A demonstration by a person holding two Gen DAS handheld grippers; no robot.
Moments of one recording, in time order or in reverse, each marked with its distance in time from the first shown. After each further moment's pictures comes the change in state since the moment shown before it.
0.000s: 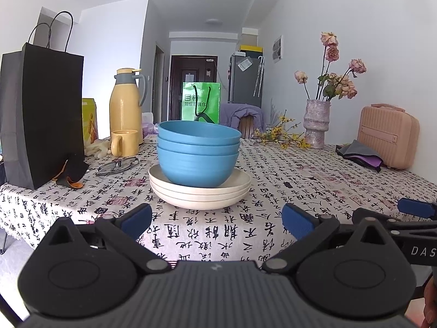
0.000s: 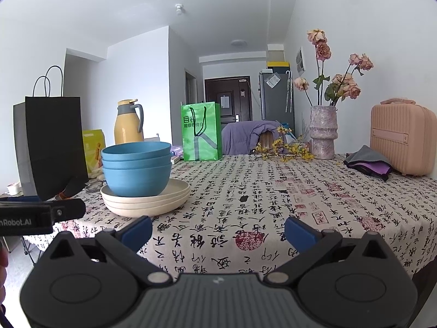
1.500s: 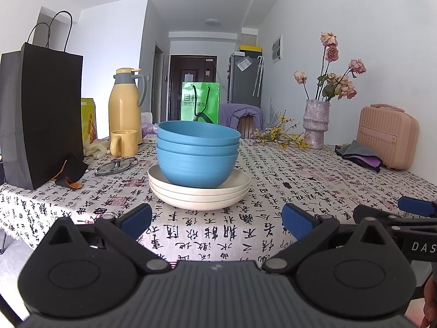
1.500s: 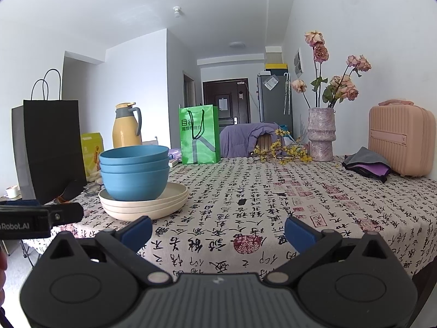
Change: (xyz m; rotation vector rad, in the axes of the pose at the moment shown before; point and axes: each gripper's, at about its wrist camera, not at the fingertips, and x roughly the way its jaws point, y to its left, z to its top) left arm 0.002 -0.001 0.003 0.000 -0.001 -0.002; right arm -0.002 -0.002 0.002 0.006 -0.007 -0.006
